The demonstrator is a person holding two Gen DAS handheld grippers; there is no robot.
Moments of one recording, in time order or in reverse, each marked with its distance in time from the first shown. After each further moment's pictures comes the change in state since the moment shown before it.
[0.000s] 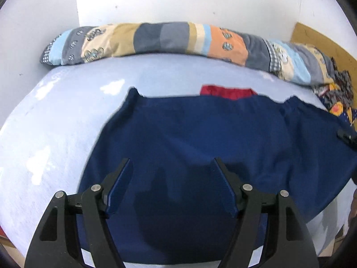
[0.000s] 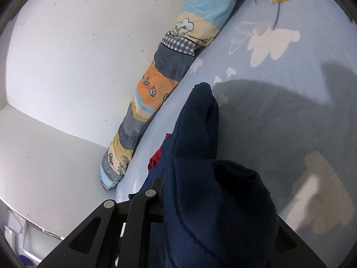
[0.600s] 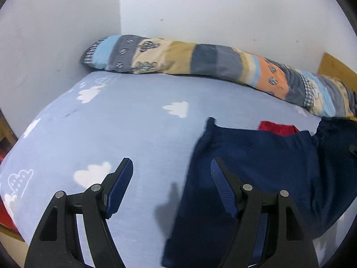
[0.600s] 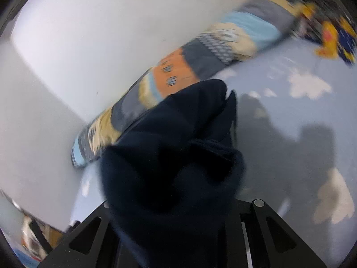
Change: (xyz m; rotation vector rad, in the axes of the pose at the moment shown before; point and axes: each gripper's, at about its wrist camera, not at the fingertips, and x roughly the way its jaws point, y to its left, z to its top) left arm -0.028 0.128 0.011 -0.137 -0.100 0.132; right arm 0.048 0.138 -0.058 -0.369 -0.031 -0.207
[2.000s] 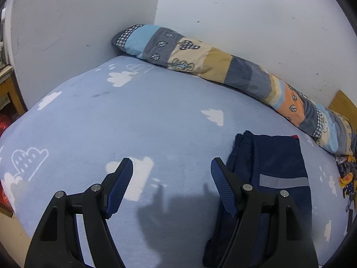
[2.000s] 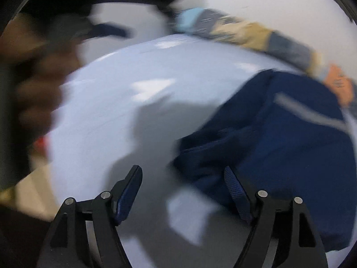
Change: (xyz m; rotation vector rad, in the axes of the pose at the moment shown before) left arm -0.009 0.097 -0.005 -0.189 0.004 -0.005; right arm 0.065 0.232 -0.300 -0.915 0.369 0.244
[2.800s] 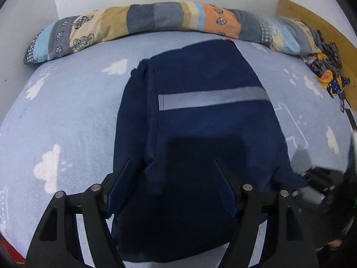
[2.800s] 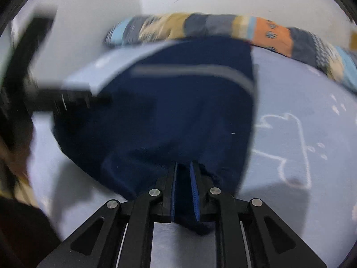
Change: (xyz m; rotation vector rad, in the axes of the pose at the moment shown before) left arm 0.039 -0.138 -0.061 0.469 0.247 -0.193; right arm -0.056 -0.162 -0.070 0.236 -0.028 -0.204
